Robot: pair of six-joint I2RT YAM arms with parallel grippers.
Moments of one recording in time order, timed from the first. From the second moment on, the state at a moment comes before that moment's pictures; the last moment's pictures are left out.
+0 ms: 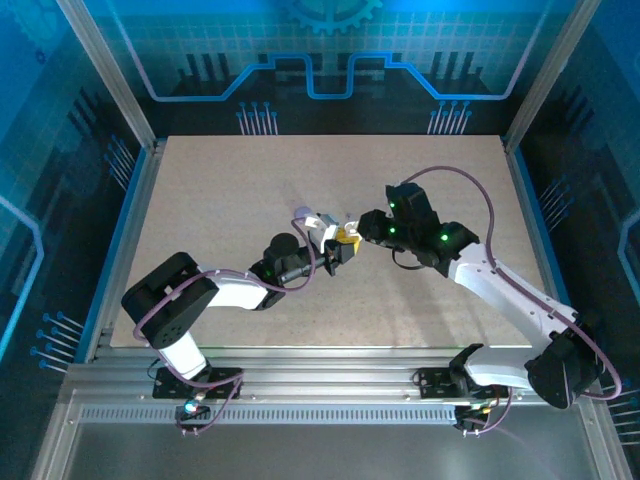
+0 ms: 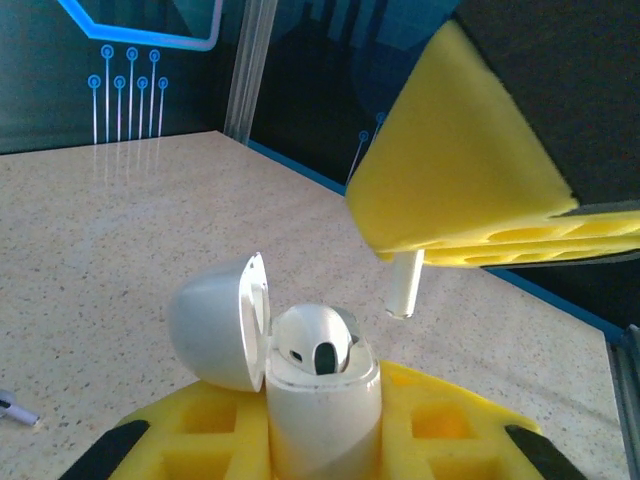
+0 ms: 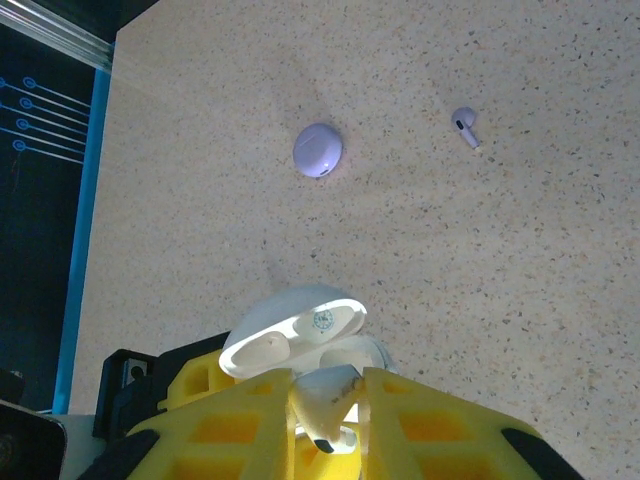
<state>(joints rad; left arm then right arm) -0.73 1.68 0.62 1.02 0.25 -0.28 0.59 1.24 1.06 -0.52 -0.05 0.82</state>
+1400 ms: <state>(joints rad) -0.73 1.68 0.59 1.13 0.28 -0.27 0.59 1.26 1.06 -0.48 -0.06 0.85</state>
